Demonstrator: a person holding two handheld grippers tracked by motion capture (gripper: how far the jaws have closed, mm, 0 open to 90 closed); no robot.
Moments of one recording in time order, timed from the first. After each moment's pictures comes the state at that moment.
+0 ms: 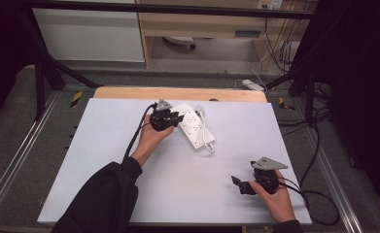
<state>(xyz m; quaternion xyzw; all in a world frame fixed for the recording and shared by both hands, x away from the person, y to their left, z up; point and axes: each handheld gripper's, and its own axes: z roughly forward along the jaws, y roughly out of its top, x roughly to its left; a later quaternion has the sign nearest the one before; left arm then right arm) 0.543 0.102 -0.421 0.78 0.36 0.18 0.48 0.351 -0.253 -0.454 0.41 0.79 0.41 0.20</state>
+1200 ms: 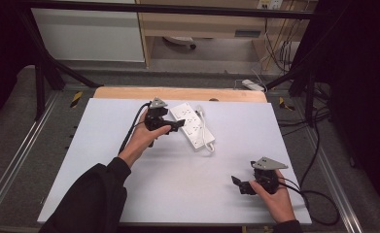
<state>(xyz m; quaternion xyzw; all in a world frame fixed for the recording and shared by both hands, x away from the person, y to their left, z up) 0.532 0.116 -0.402 0.78 0.36 0.15 0.49 0.351 -0.253 -0.453 0.41 0.79 0.41 0.19</state>
